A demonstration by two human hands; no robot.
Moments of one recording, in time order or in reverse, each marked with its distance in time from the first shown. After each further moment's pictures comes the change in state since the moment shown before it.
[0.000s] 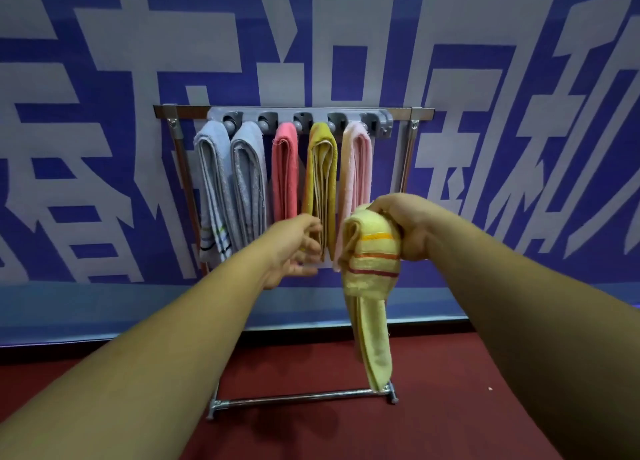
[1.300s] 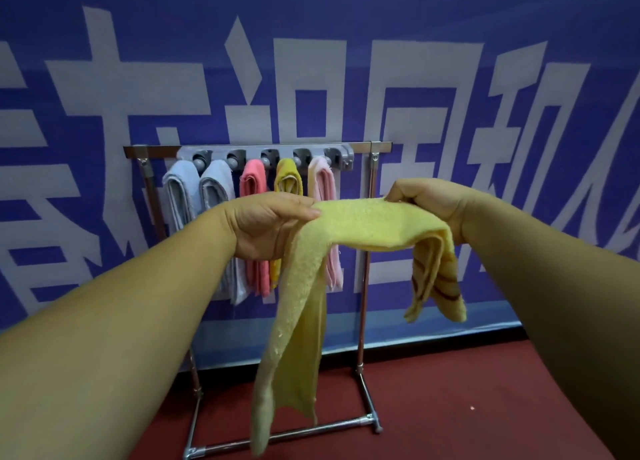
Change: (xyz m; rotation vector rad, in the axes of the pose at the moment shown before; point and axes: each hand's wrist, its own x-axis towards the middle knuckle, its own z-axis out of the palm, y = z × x) left_hand -0.024 0.105 0.007 0.036 -0.791 0.108; right_hand -0.057 -0.048 -0.097 -0.182 -0.101 -0.201
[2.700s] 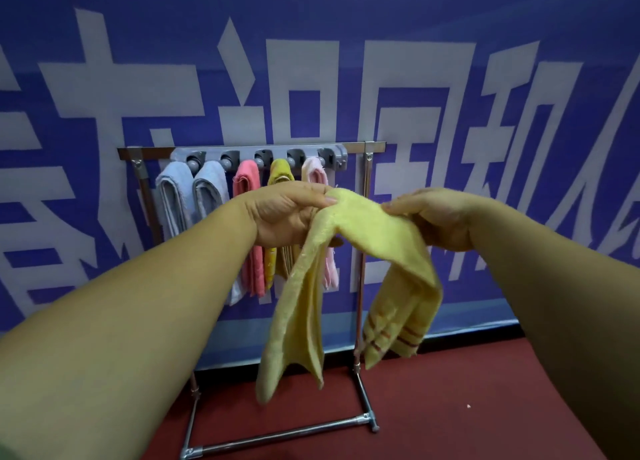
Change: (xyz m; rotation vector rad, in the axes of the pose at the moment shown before) left_hand 0.038 0.009 0.008 0.036 0.037 0.111; right_hand -0.013 0.016 -0.018 -0.135 0.031 -0.024
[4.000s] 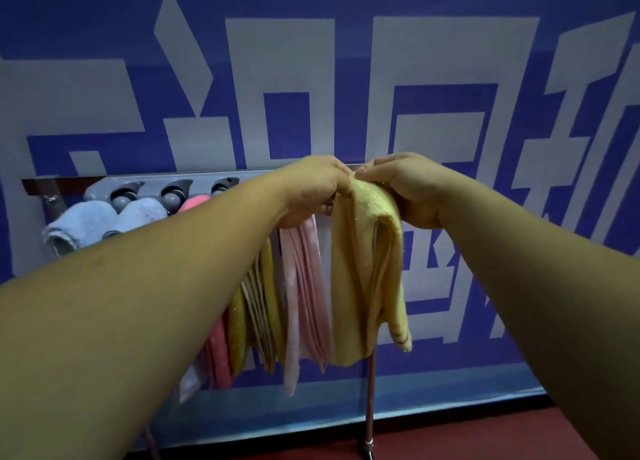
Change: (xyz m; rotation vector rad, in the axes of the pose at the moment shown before) left_hand 0.200 0.048 -0.088 0.510 0.543 0.063; right_hand 0.214 -0.057 -0.061 0.146 0.063 -0.289
